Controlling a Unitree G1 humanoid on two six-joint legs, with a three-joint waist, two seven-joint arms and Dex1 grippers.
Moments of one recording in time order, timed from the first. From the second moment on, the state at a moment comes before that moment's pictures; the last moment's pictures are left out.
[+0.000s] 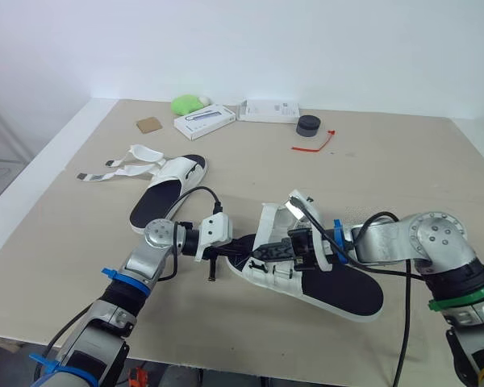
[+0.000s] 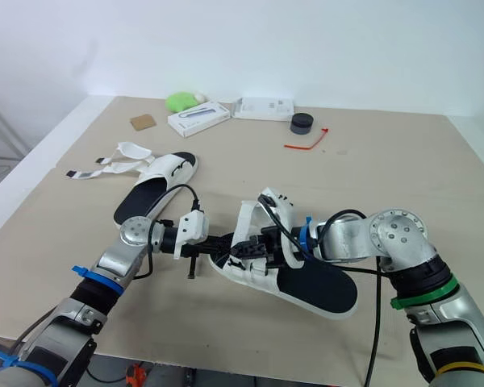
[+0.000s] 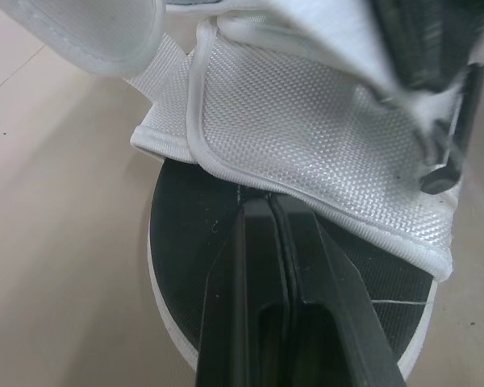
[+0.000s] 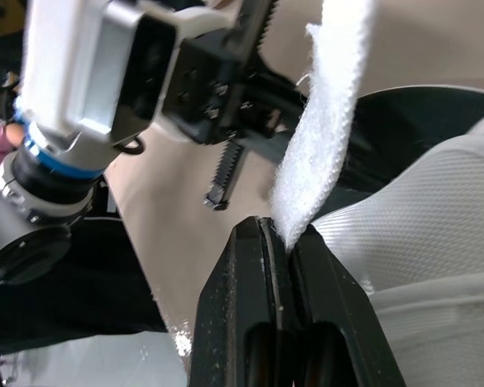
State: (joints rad) left arm -0.56 0.32 -0.31 0.38 -0.14 -0.08 -1.24; right arm -0.66 -0.82 0.29 -0.11 1.98 1.23 -0.31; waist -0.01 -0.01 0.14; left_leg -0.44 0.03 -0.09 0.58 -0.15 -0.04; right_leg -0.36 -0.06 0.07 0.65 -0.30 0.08
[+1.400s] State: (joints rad) left arm -0.55 0.32 -0.31 0.37 -0.14 -0.08 -1.23; right arm -0.66 -0.81 0.32 -0.08 1.97 1.25 -0.36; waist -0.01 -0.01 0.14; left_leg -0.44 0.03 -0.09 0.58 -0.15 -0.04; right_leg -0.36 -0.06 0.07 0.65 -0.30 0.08
